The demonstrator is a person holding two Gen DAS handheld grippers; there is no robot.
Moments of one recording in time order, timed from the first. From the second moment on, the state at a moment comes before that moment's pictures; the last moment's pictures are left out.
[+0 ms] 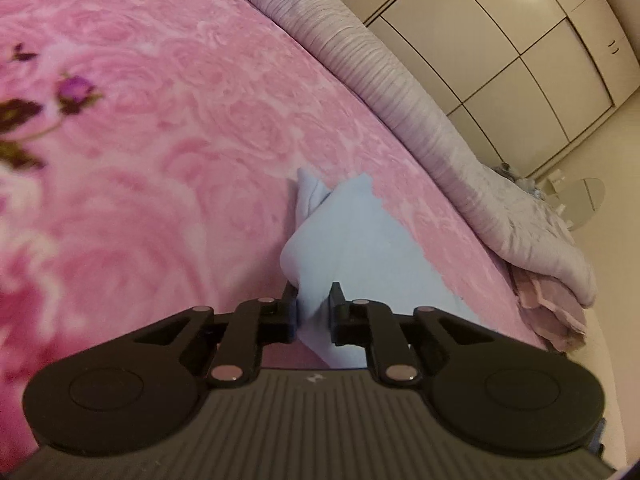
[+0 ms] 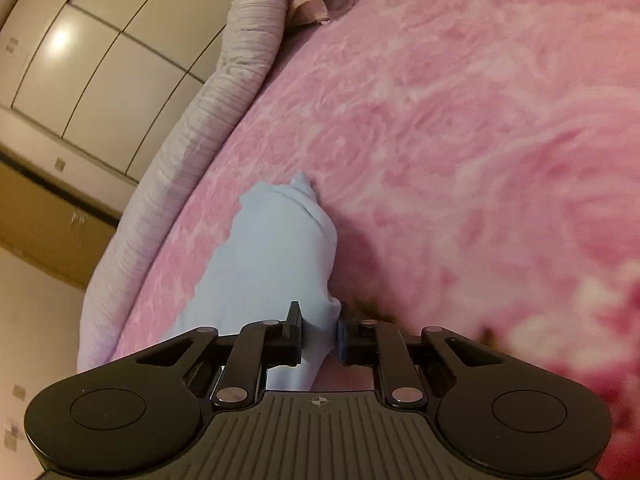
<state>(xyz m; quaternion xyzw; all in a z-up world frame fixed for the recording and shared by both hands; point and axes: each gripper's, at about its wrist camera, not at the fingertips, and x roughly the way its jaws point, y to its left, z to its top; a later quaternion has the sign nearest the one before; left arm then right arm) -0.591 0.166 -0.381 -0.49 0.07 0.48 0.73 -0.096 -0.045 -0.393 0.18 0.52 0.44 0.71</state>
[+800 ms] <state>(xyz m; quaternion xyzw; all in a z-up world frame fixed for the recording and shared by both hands) -0.476 0.132 -0.355 -0.30 0.27 0.40 0.82 -0.205 -0.009 -0.352 -0.16 0.29 0.63 0.70</state>
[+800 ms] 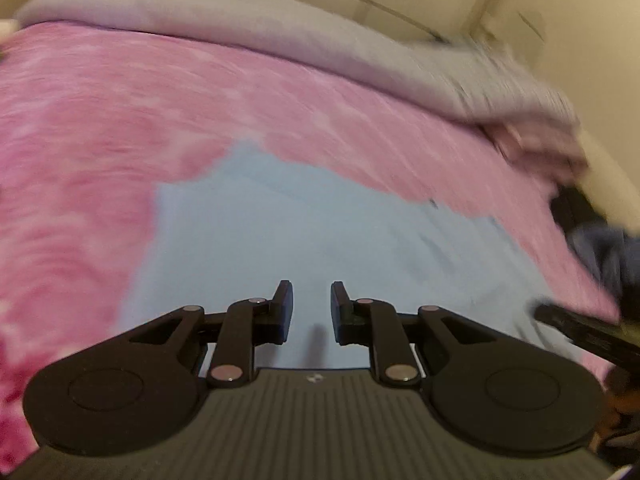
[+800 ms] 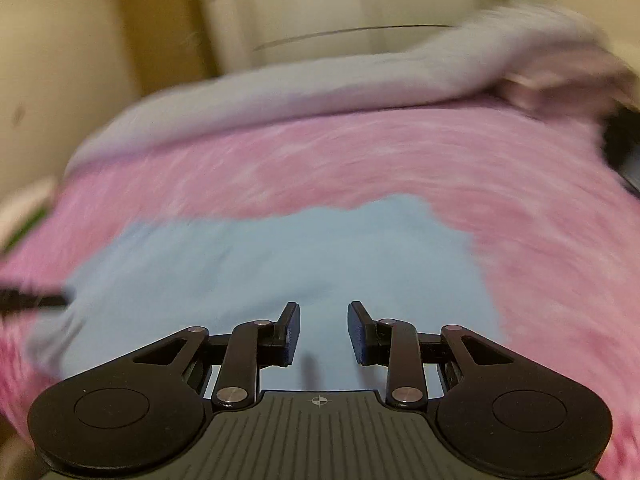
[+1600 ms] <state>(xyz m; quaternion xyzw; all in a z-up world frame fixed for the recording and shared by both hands) -0.485 0.095 -0.354 -0.27 0.31 0.48 0.78 -0.210 -0.045 -0.356 -0.09 0.33 0.54 0.77</state>
